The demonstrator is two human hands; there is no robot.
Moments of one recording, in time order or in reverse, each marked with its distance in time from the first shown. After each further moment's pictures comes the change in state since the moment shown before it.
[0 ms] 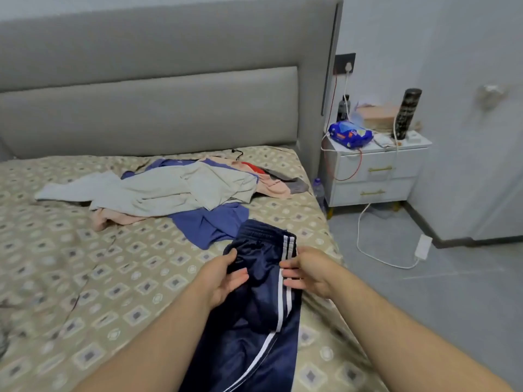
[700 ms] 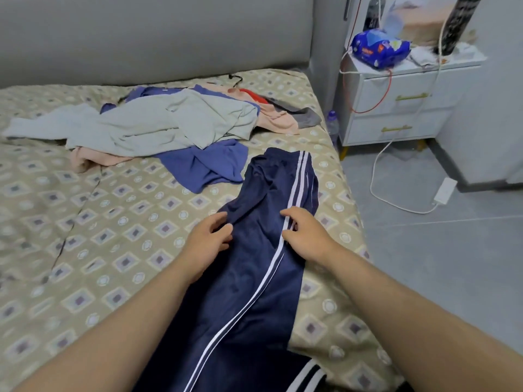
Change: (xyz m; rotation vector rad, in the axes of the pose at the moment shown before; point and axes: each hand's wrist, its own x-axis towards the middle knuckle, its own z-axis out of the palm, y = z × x) left_hand 0.046 -0.047 -0.045 0.642 0.029 0.326; right_hand 0.063 0.064 -0.006 -0.708 0.049 -0.435
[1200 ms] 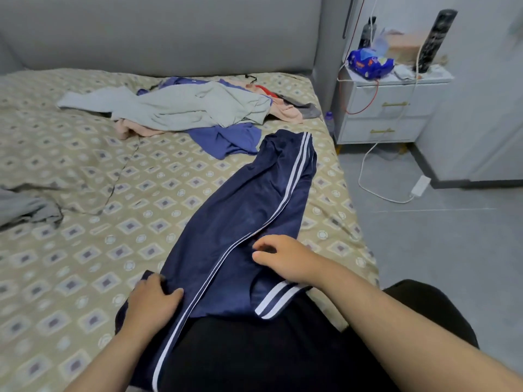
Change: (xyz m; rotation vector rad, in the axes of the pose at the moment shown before) left_hand -0.244 -0.136 -0.107 0.715 0.280 -0.265; right_hand -0.216 -0.073 0.067 -0.101 -0.252 -0.068
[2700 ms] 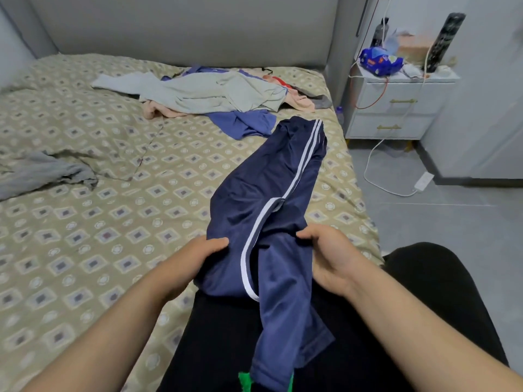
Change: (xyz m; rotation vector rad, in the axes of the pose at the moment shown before) left_hand -0.109 0.034 -0.053 -0.801 -0.622 0.266; right_hand -0.123 -0.038 0.032 1.359 0.051 0.349
